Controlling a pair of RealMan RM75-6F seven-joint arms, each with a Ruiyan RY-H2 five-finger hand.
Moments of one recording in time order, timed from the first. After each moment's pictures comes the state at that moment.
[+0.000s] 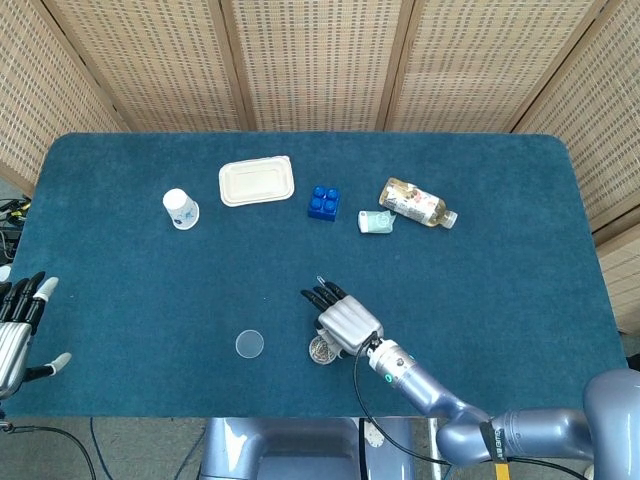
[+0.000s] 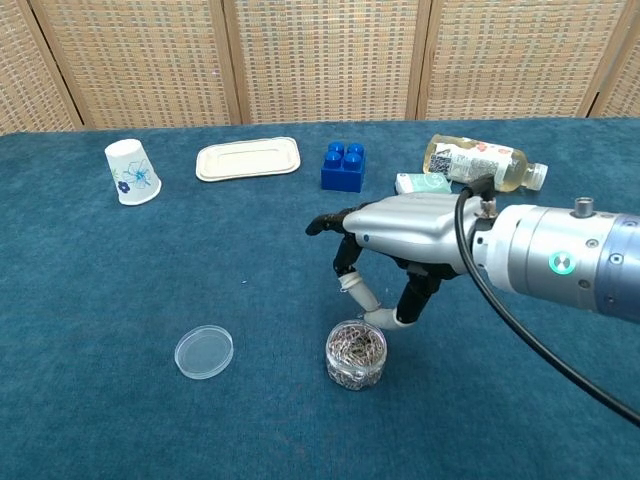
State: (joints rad) left arm -0.08 -1.02 -0.02 -1.78 1.49 1.47 0.19; right arm 0.89 -1.55 0.07 -1.72 -1.05 0.91 -0.58
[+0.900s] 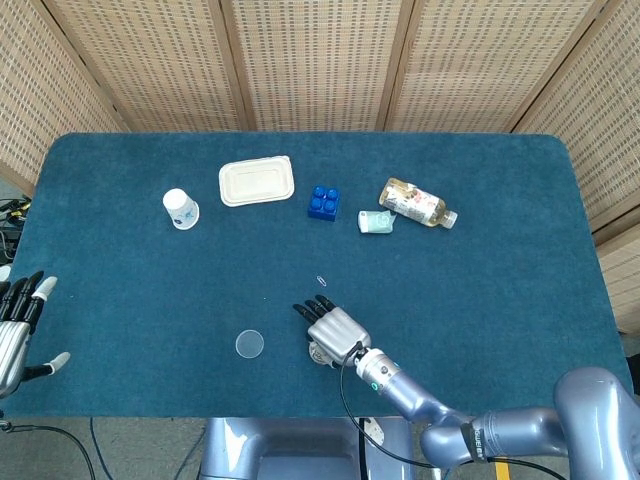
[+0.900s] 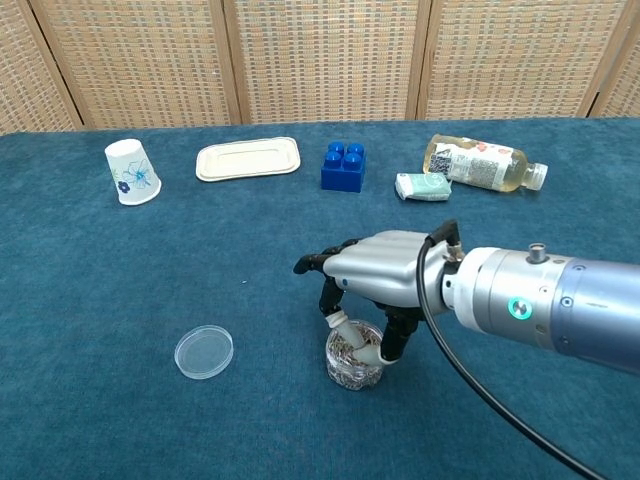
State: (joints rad) left arm -0.09 -1.02 -0.02 -1.78 1.47 1.46 0.18; right arm 0.92 -1.64 0.05 -1.66 -0.99 0.88 -0.64
